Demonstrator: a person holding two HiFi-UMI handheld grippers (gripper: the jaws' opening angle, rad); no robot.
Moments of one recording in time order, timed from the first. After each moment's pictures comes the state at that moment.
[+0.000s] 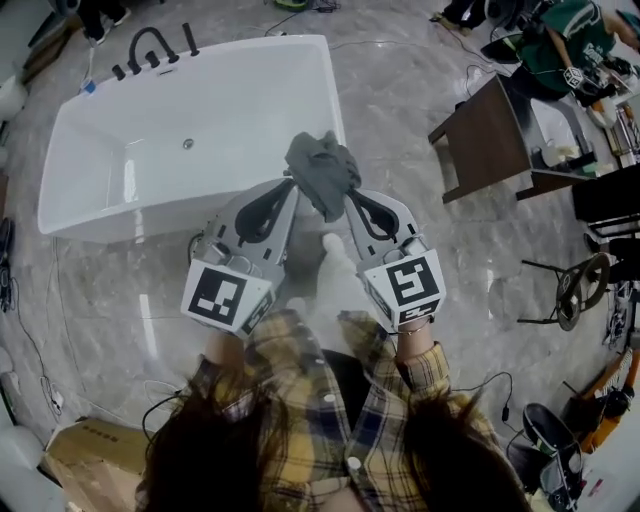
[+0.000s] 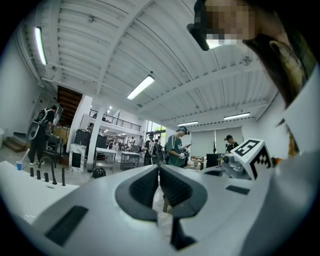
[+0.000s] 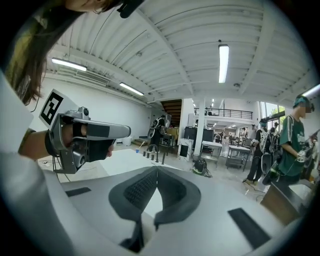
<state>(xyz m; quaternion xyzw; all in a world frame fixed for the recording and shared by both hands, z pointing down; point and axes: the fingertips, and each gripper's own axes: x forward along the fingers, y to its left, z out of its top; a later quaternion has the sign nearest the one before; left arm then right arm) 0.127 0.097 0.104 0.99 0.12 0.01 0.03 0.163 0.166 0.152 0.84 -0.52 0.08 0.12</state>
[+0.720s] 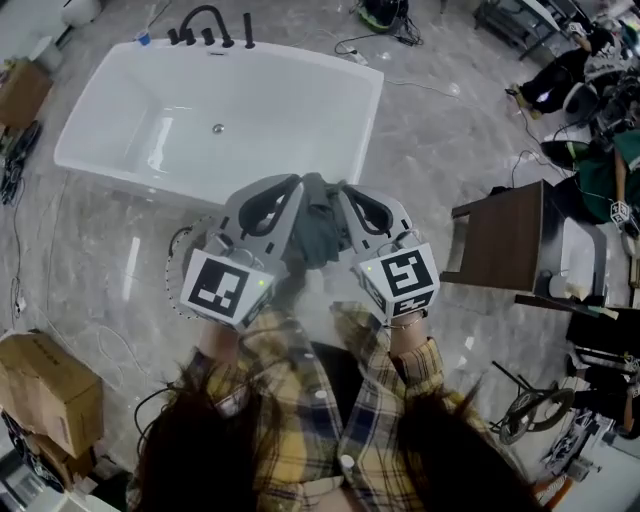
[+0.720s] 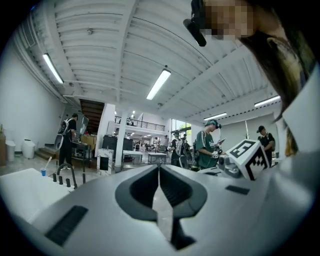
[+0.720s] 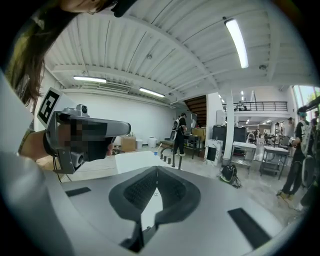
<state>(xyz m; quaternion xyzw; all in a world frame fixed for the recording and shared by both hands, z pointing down) 0.282 0.065 0.094 1.00 -0.04 0.03 0.02 0.336 0.104 0.151 0.73 -0.67 0.08 0.12</state>
